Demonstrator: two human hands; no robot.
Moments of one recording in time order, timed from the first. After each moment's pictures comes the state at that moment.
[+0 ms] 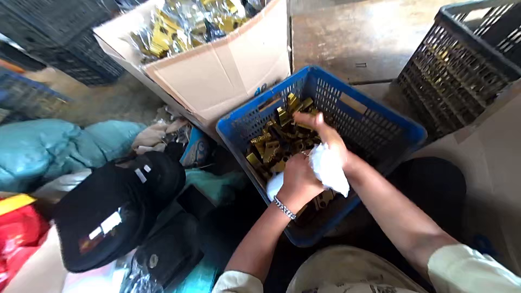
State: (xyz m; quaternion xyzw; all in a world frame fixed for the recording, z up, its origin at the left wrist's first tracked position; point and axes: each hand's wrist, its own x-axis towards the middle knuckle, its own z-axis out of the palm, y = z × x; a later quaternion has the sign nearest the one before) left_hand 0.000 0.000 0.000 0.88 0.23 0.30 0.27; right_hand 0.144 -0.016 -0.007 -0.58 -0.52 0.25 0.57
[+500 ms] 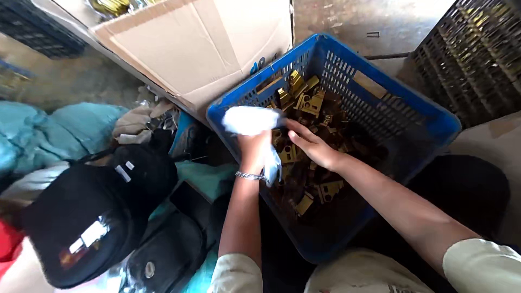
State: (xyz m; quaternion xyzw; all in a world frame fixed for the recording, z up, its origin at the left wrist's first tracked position) left_hand -0.008 0.123 -0.043 0.61 0.39 0.46 0.51; right_hand 0.129 0.018 -0.060 -0.65 -0.48 0.41 0.43
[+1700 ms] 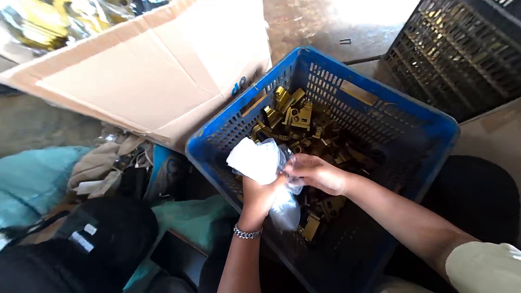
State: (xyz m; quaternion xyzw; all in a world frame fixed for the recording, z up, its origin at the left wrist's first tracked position) left_hand -0.019 0.119 -0.065 0.62 0.41 0.32 0.59; right_hand 0.127 0.032 -0.052 -0.53 -0.28 0.62 0.51
